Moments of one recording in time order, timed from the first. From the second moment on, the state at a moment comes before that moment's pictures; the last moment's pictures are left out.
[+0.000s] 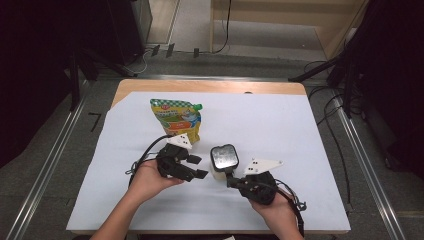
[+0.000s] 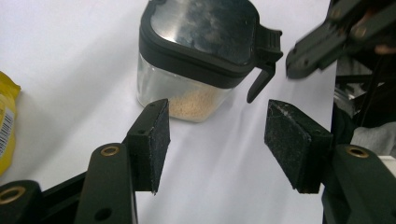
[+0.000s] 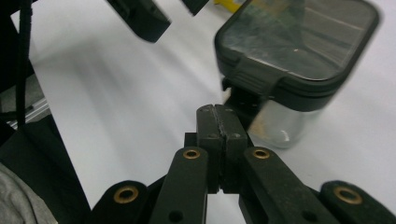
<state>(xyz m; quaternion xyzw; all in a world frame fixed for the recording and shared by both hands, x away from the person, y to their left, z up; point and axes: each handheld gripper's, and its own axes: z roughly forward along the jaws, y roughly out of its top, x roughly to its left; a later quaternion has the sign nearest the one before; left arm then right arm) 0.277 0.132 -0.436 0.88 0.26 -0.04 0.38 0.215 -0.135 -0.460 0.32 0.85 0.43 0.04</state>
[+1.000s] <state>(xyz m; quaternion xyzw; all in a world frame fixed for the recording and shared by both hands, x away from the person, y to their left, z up) 0.279 0.136 -0.437 0.88 0.27 -0.03 0.38 0.221 -0.132 -0.473 0.32 0.85 0.41 0.05</state>
